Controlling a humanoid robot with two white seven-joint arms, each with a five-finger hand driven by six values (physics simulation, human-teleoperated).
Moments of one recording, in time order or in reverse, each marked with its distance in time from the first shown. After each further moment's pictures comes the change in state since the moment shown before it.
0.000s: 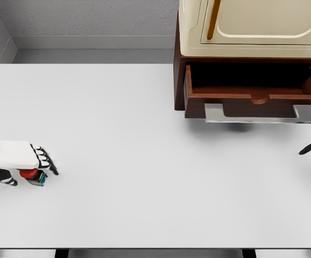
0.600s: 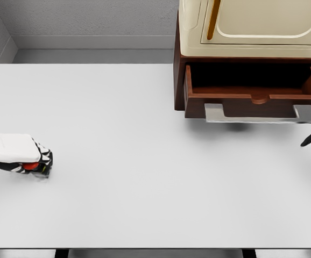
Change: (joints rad) left arm -0.044 -0.018 0.006 -0.001 -0.002 -0.001 0.001; right arm -0.057 -0.004 0.025 -0.001 -0.004 0.000 -0.022
